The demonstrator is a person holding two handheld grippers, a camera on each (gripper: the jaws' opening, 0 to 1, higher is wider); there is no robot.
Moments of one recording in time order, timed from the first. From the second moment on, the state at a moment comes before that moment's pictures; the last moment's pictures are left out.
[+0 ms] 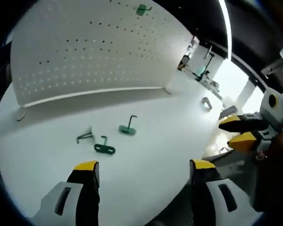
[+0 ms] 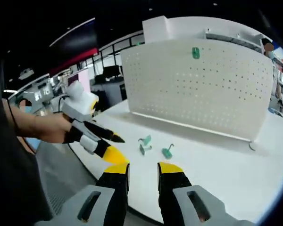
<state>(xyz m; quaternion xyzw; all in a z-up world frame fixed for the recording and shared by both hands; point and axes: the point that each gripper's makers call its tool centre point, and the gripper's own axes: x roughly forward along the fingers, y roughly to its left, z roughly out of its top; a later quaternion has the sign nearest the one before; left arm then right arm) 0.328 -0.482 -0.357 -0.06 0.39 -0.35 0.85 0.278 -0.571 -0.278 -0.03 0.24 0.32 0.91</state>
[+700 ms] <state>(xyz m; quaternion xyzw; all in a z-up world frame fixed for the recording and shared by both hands) 0.358 -0.494 -0.393 -0.06 0.42 -0.34 0.84 0.281 -0.589 -0.287 -0.03 0.26 0.30 0.92</state>
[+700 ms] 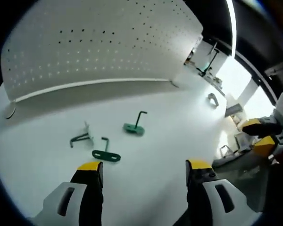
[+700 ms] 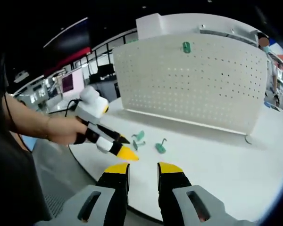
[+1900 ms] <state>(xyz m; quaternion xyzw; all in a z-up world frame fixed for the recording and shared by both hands) 0.398 -0.473 -0.422 0.01 0.43 -0.28 0.86 0.284 -0.608 -0.296 -0.01 0.28 0.28 0.92</state>
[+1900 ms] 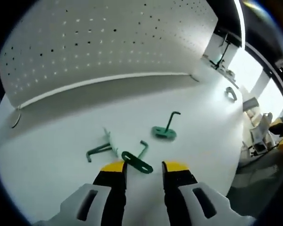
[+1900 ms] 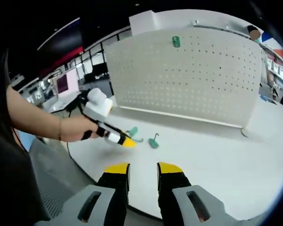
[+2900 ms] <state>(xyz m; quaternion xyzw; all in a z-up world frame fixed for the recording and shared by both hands) 0.408 -0.462 -0.422 0.05 0.43 -0.28 0.86 0.282 -0.603 -0.302 -0.02 0.29 0.28 0.91</state>
